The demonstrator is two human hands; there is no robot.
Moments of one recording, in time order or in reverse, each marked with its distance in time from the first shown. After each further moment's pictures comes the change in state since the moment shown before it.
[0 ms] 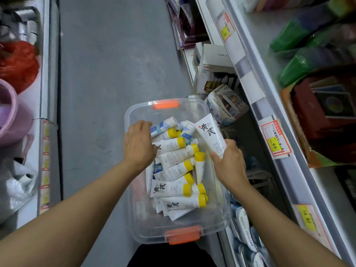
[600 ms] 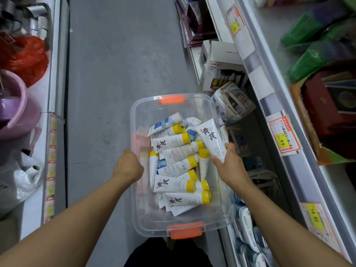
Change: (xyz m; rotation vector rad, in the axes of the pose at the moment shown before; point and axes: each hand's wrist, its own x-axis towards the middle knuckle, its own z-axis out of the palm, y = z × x) left_hand -0.041 -0.043 0.028 -0.079 -0.333 -0.528; right_hand -0.001 0.016 0.017 0.154 -0.185 0.038
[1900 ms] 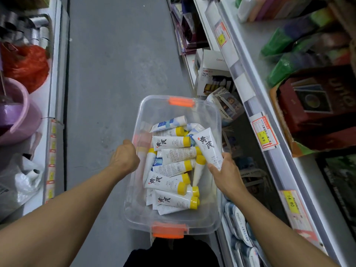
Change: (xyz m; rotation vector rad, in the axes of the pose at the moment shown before) left_hand -0.005 0.004 -0.027 0.107 0.084 0.182; right_hand -0.037 0.014 -0.010 0.025 0.020 -0.006
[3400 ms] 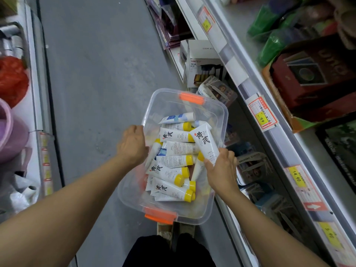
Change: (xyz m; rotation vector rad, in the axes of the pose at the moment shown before) left_hand 0.001 0.024 -0.014 0.083 0.066 0.319; right_hand -0.026 -0.010 0.037 -0.117 0.236 0.093
